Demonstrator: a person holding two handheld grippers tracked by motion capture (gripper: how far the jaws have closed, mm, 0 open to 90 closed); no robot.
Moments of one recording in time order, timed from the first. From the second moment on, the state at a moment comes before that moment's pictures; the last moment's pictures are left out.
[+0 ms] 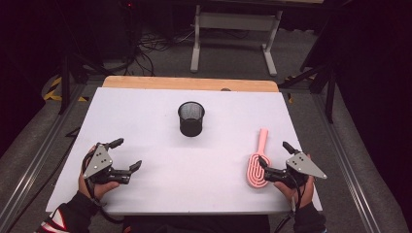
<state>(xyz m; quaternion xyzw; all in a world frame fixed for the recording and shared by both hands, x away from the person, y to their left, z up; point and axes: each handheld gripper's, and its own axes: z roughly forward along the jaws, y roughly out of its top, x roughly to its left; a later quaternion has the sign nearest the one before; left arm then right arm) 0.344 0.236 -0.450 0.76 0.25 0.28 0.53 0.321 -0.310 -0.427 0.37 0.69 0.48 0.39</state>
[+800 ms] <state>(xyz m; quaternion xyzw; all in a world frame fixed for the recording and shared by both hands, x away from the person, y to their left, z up) 0.340 0.240 -0.453 0.77 0.24 0.28 0.51 0.340 -0.321 -0.409 0.39 0.67 0.48 0.40</state>
